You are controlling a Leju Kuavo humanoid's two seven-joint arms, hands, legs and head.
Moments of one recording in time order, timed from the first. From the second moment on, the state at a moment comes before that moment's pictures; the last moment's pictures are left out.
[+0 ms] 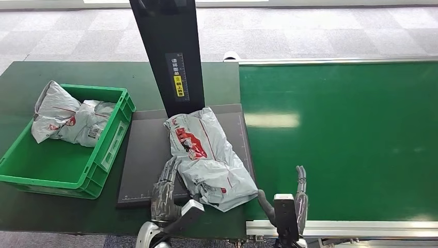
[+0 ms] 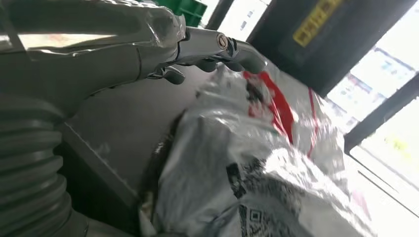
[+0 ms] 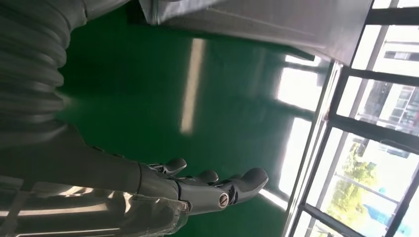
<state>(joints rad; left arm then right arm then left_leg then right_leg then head) -0.08 -0.27 -0.29 -0.88 -1.01 0.69 -0.48 0.12 0.21 0.24 -1.24 0.34 -0.61 -0.51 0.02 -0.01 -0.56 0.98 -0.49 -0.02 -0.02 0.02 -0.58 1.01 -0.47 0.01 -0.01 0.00</state>
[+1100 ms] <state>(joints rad) -0.25 -0.22 -0.57 -0.70 -0.76 0.69 -0.42 -0.08 0.25 0.39 -0.99 0.22 -0.48 -0.52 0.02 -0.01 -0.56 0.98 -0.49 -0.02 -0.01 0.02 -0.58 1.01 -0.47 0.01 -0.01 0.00</state>
